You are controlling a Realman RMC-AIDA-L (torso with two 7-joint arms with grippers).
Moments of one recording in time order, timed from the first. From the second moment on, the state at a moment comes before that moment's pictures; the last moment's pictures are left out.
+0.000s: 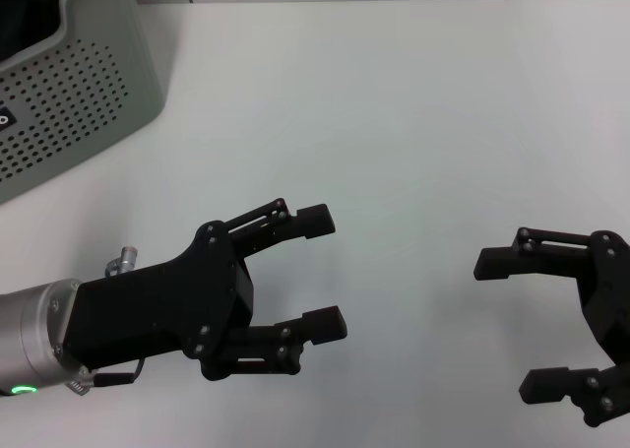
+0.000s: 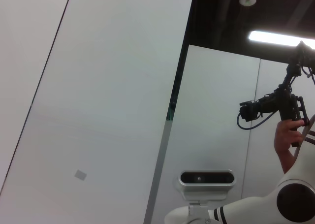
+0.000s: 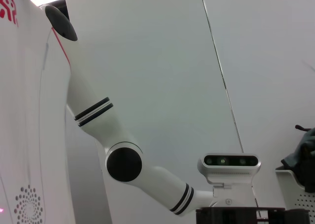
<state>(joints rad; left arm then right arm) -0.35 -2.06 1.26 0.37 1.25 1.95 -1.00 0.41 2.00 -1.10 -0.65 -1.48 -2.07 1.23</state>
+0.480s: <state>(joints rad) -0.36 -2.06 1.26 0.37 1.25 1.95 -1.00 0.41 2.00 -1.10 -0.65 -1.48 -2.07 1.23</state>
